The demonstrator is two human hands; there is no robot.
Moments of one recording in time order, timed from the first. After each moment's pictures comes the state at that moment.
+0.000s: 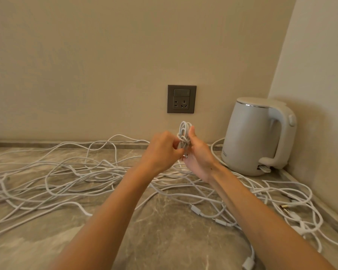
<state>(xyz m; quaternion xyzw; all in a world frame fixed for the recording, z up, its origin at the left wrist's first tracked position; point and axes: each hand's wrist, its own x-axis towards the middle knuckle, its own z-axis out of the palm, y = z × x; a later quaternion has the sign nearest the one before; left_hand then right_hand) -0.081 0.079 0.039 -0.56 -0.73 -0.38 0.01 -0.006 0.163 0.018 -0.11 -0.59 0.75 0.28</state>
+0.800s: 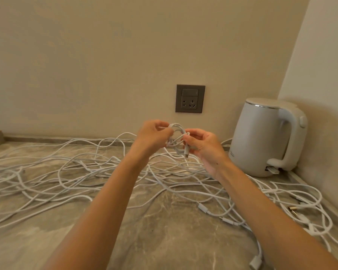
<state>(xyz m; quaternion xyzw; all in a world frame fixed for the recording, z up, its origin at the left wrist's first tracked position) -0.098 0.058 0.059 -0.36 -0.71 -0.58 -0.14 -0.003 0.160 0.030 -0.18 -0.65 0.66 0.34</state>
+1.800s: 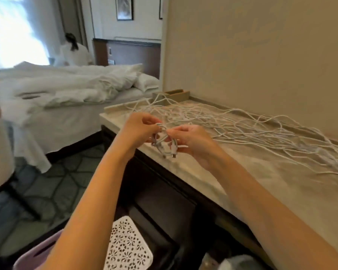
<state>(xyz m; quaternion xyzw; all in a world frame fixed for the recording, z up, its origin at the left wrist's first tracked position) -0.104 -0.358 0.014 -0.11 -0.80 -0.59 0.05 -0.081 -0.214 0.006 0.02 -0.76 0.65 0.00</state>
